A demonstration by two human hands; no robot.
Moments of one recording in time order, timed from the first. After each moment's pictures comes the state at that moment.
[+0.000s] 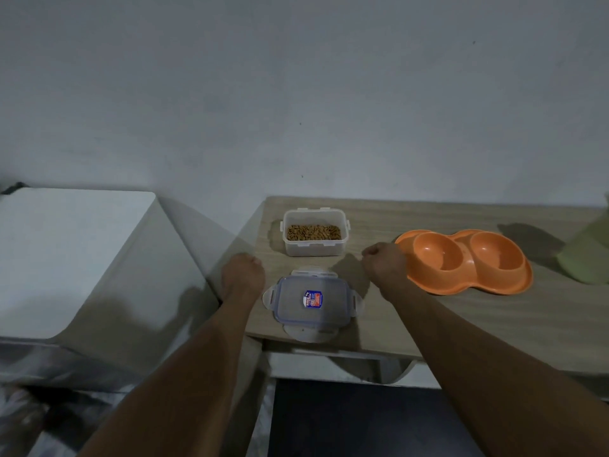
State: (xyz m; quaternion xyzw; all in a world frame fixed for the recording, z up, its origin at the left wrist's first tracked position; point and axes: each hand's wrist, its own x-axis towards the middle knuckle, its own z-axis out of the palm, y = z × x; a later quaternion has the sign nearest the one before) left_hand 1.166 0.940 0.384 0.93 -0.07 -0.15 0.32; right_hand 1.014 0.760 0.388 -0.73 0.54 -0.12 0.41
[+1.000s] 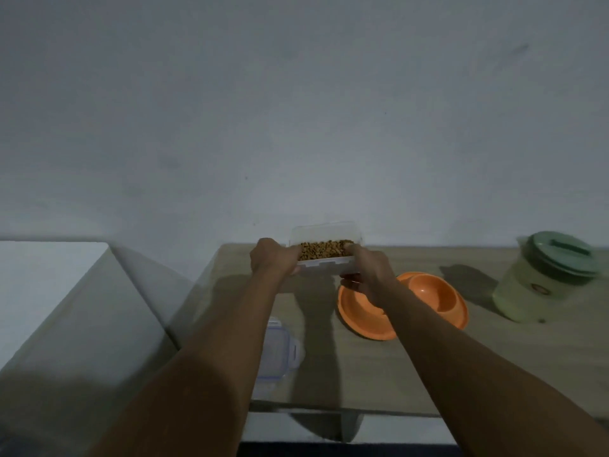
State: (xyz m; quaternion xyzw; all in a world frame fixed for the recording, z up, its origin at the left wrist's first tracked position) left_hand 1.107 0.791 0.471 0.82 -0.10 -0.24 0.51; right_hand 0.976 0.687 0.458 -0.50 0.47 -0.22 0.69
